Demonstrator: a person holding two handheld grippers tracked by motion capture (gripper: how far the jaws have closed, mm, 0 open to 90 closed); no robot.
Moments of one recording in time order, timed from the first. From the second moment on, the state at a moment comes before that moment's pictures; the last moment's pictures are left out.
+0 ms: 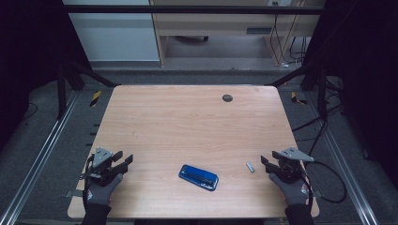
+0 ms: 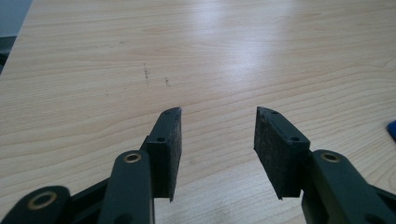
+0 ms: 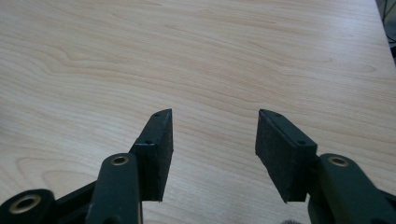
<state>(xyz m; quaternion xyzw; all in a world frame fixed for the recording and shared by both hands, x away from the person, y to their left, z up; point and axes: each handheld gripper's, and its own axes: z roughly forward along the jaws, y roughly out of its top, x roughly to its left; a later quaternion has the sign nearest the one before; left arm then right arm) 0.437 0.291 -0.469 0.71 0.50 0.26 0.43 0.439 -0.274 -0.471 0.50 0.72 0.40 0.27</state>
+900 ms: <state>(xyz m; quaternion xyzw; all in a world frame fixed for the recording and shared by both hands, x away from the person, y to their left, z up) 0.435 0.280 -0.468 0.74 0.48 0.27 0.40 0.427 -0.216 -0.417 0.39 0.80 0.41 0.21</state>
